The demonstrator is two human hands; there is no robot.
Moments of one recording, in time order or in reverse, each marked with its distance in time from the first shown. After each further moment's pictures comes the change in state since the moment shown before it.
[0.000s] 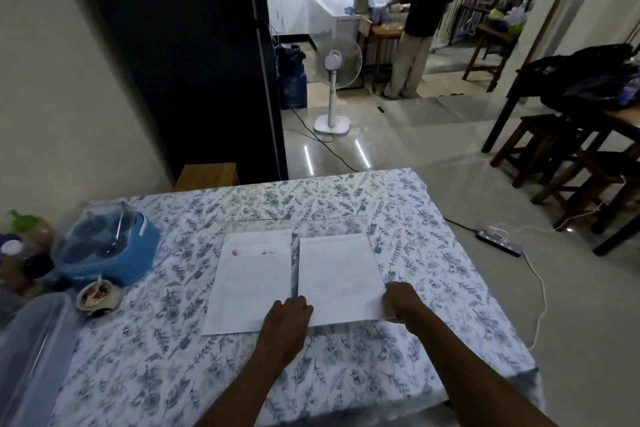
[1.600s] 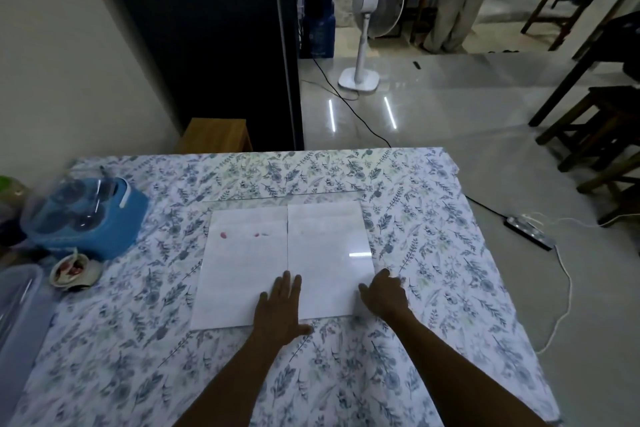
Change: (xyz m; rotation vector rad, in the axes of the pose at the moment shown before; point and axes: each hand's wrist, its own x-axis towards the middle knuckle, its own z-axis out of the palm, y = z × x) left_hand 0.076 -0.006 0.029 -0.185 -0.374 -0.356; right_hand 0.087 -0.022 0.041 -0.745 0.003 -0.090
